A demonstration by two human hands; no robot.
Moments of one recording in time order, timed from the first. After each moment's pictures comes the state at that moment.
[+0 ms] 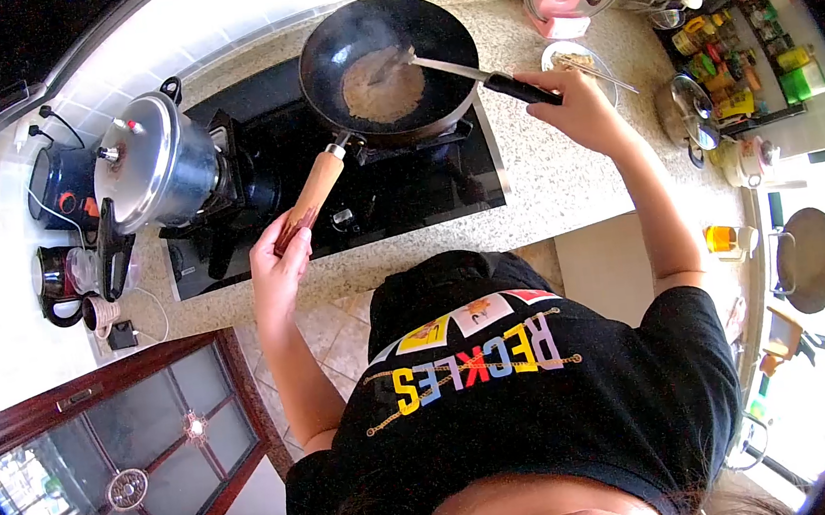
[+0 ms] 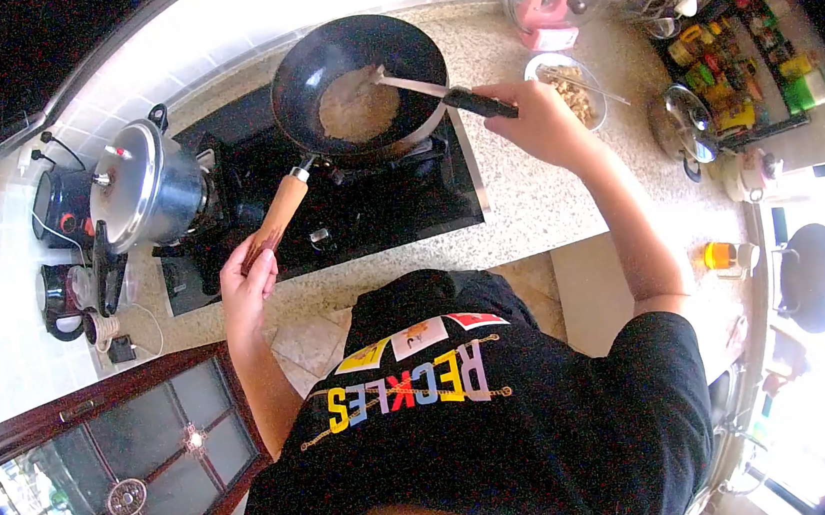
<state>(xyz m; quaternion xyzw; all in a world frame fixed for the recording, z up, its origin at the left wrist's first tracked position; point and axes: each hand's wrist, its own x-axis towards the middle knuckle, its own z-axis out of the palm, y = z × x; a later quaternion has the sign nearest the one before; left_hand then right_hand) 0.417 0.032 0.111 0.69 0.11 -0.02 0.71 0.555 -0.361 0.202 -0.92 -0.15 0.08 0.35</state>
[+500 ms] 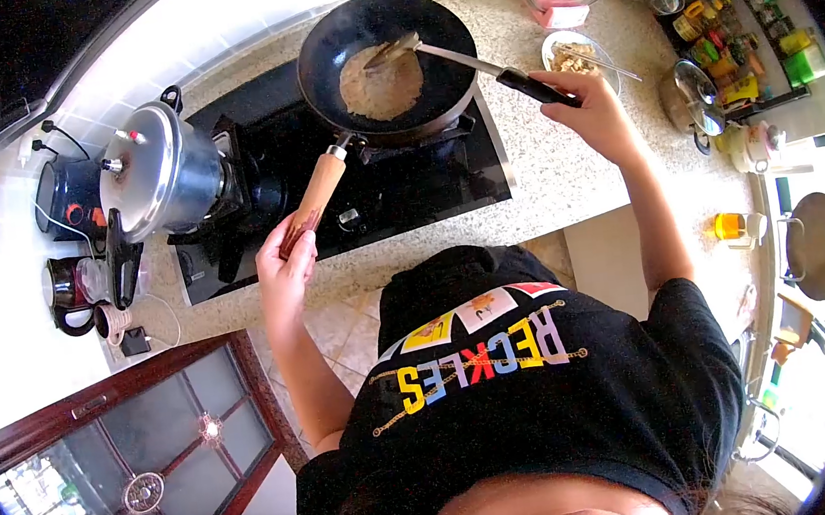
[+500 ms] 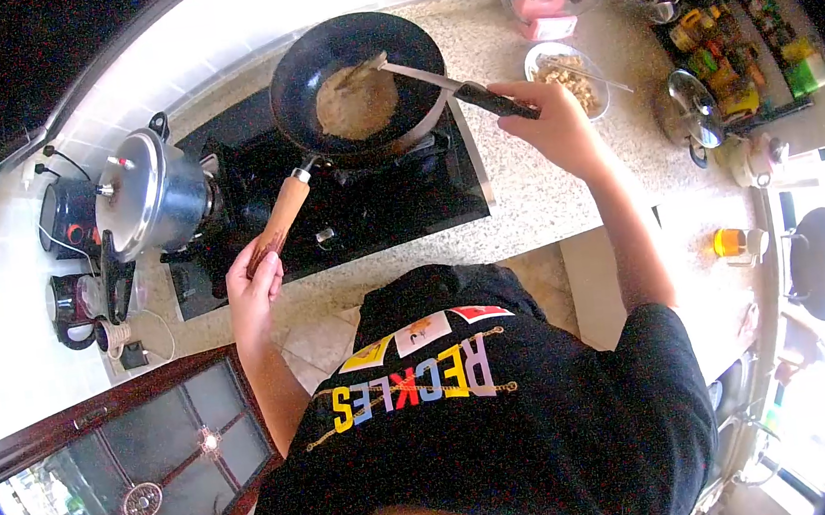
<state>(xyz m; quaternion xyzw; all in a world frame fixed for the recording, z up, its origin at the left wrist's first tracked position) 0.417 0.029 0.114 0.69 0.12 -0.02 0.72 0.541 -0.378 0.184 -0.89 -0.11 0.07 0.44</state>
